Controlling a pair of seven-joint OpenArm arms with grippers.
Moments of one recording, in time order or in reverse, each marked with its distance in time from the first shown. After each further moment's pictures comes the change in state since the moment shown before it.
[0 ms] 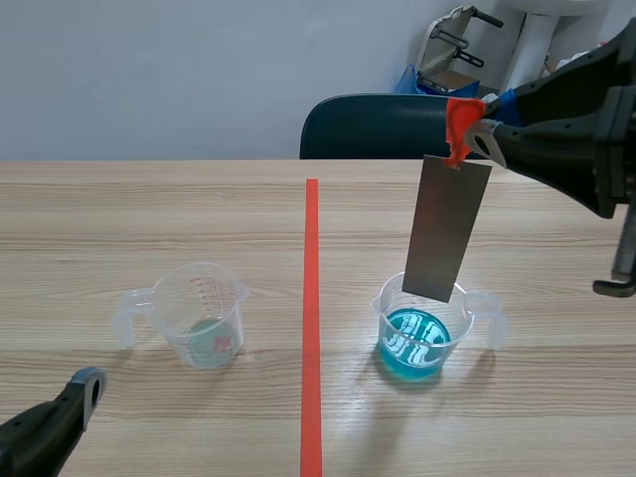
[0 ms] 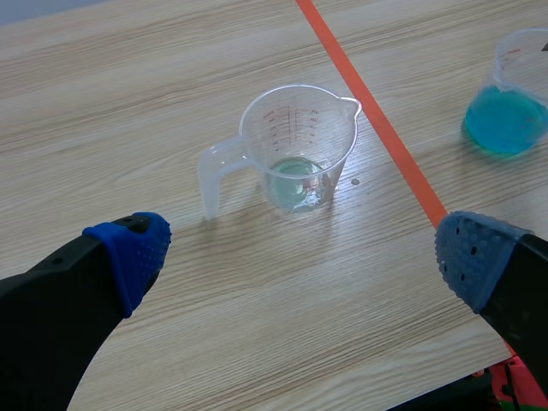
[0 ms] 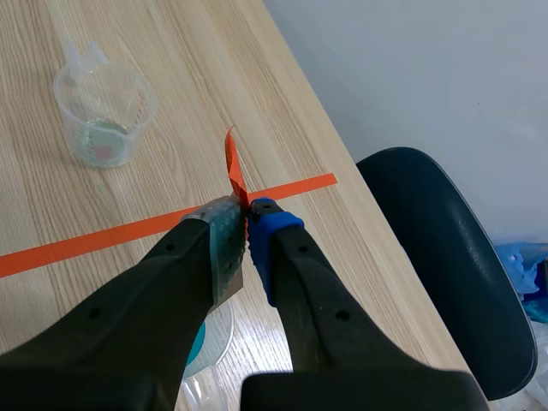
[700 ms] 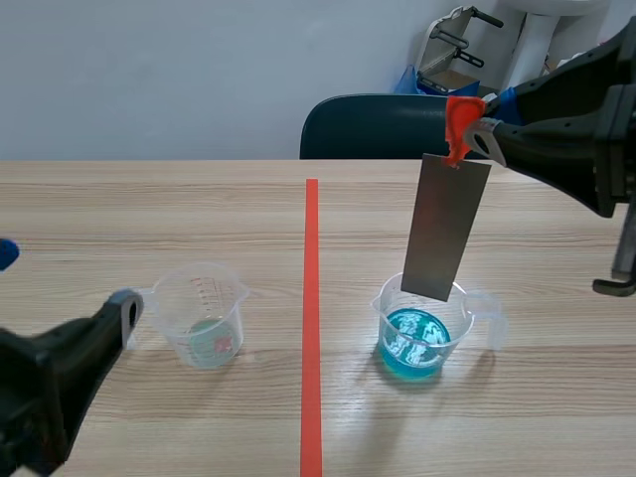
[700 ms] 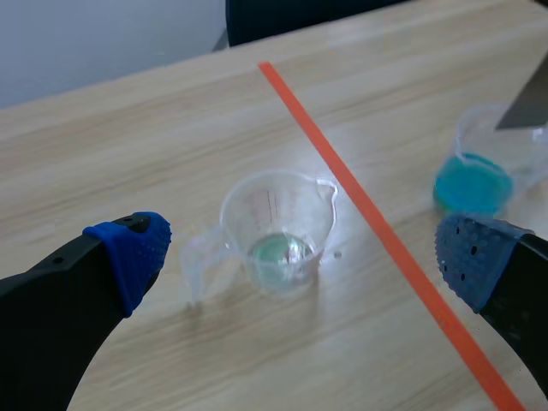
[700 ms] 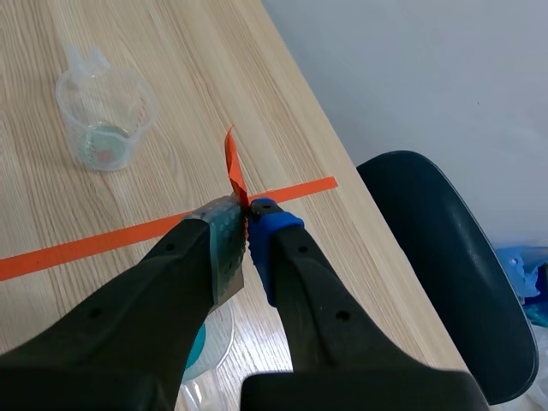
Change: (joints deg) left arm -14.2 0.0 1.4 -1.7 -2.0 -8.2 1.6; right arm 0.0 0.0 0.0 0.0 0.0 0.0 0.5
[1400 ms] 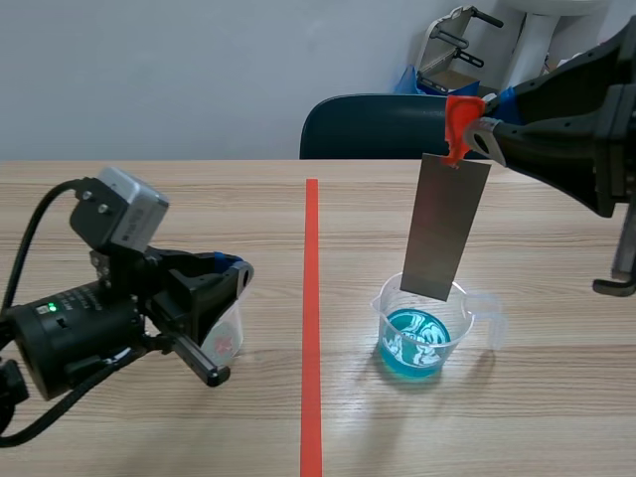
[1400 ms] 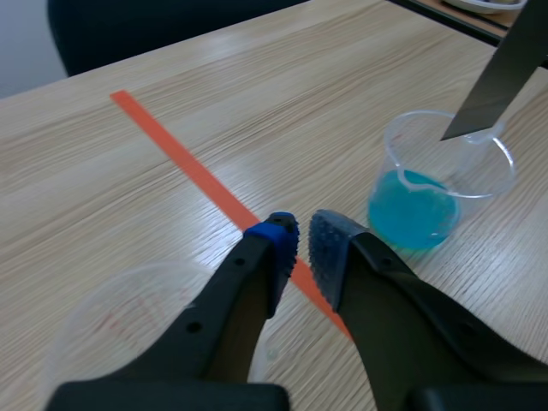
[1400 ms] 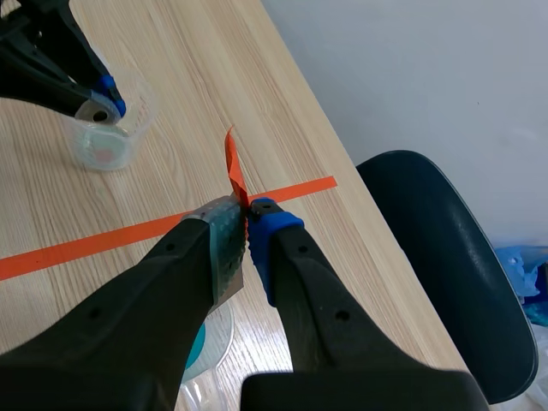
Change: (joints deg) left arm -44.0 -0.8 33.2 -33.7 -1.5 -9.9 -4.5; right arm 0.0 0.0 0.0 0.0 0.0 0.0 0.0
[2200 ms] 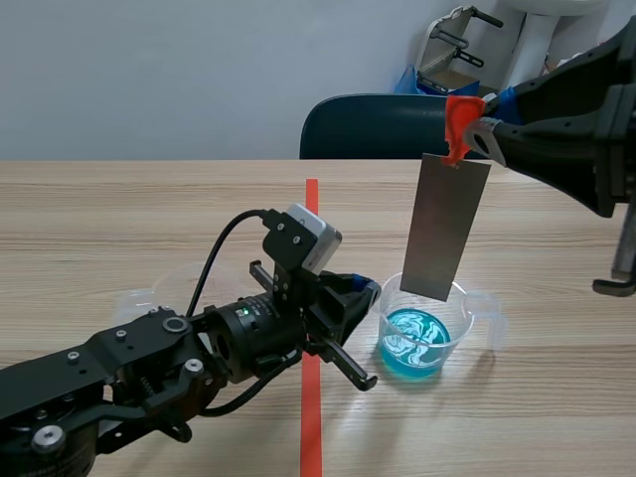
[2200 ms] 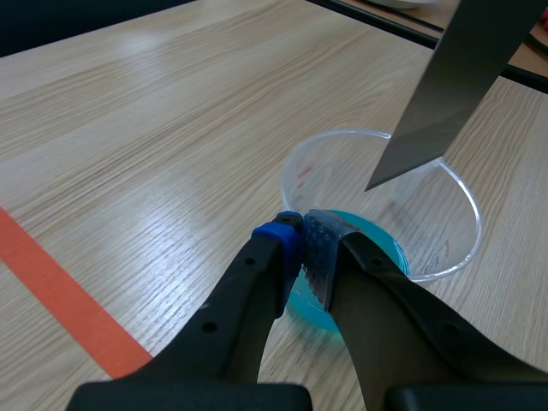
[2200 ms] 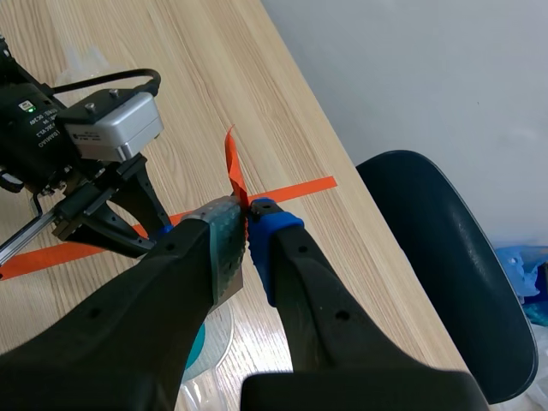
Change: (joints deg) left arm -23.3 15.5 25.4 -27.8 0.0 3.5 -8.2; right arm 0.0 0.0 0.0 0.0 0.0 0.0 0.0
